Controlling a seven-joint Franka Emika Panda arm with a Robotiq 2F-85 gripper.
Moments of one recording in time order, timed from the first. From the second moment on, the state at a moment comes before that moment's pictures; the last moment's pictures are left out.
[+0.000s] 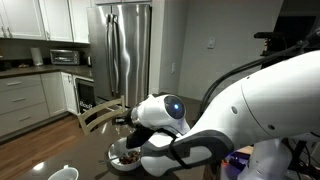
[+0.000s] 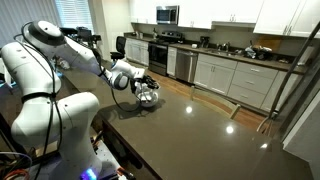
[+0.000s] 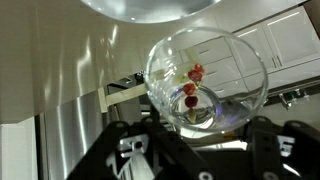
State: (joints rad) arm 1.78 0.80 -1.24 -2.46 0.84 3.32 0.60
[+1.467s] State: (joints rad) arm 1.66 0.78 -1.25 -2.43 0.84 3.12 0.73
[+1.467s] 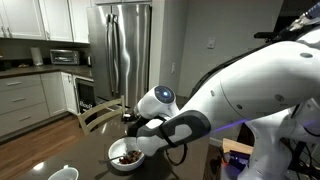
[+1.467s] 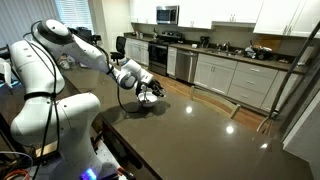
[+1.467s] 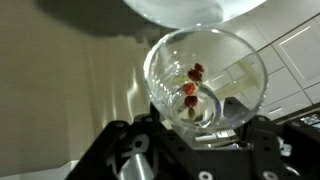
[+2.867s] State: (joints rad) arm 1.55 0.66 -1.25 -2.41 0.79 2.96 0.83
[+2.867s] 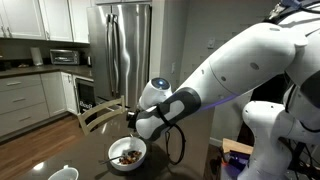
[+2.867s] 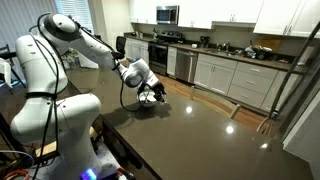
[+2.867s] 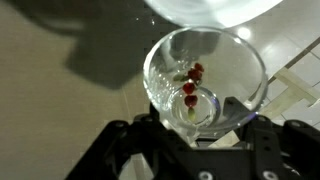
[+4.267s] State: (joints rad) arm 0.69 0.33 -0.60 -2.28 0.54 2.87 1.02
